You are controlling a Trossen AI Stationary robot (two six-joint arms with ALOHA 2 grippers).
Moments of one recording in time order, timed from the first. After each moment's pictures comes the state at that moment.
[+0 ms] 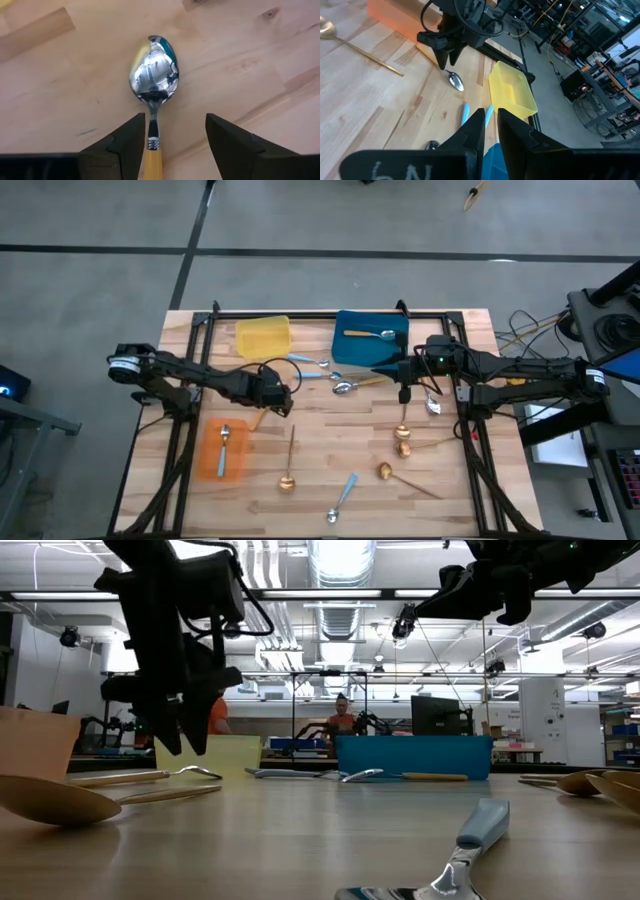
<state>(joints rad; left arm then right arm) -0.04 1.54 0.83 -0.65 -0.33 -1.11 -0.22 0.93 0.61 0.03 -0.13 -0.62</state>
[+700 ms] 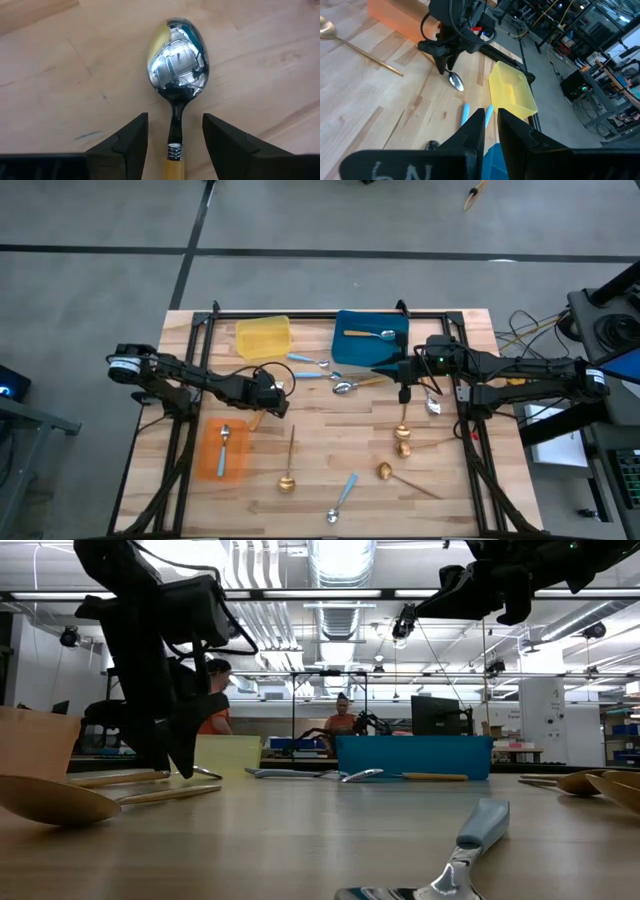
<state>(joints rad) -0.04 1.53 0.69 -0.49 -0.36 -1.14 -0.22 0.93 0.61 0.03 -0.13 -0.62</state>
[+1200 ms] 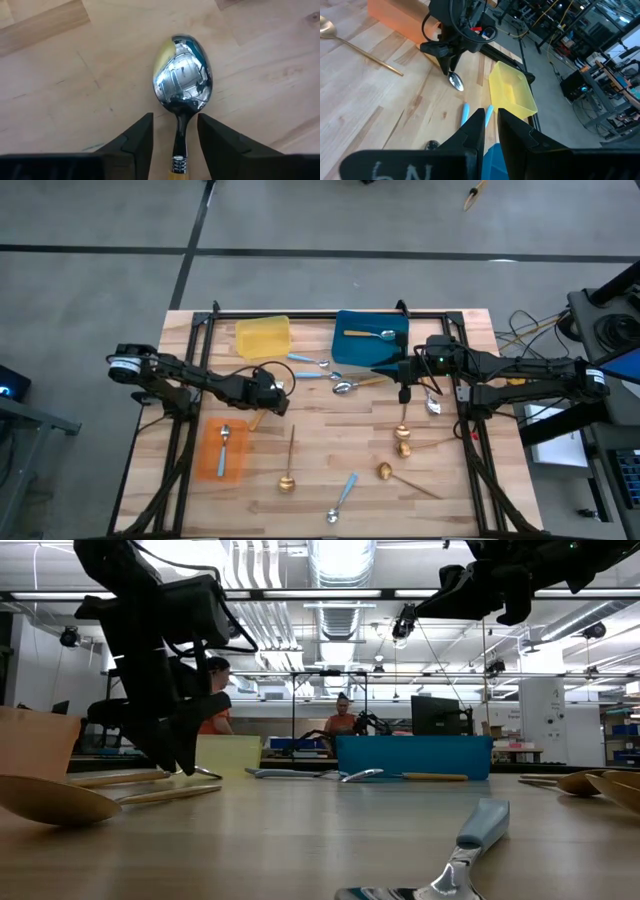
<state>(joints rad) -0.04 1.54 0.69 -0.49 -0.41 -1.14 -0.22 0.93 0.61 0.03 -0.13 -0.62</state>
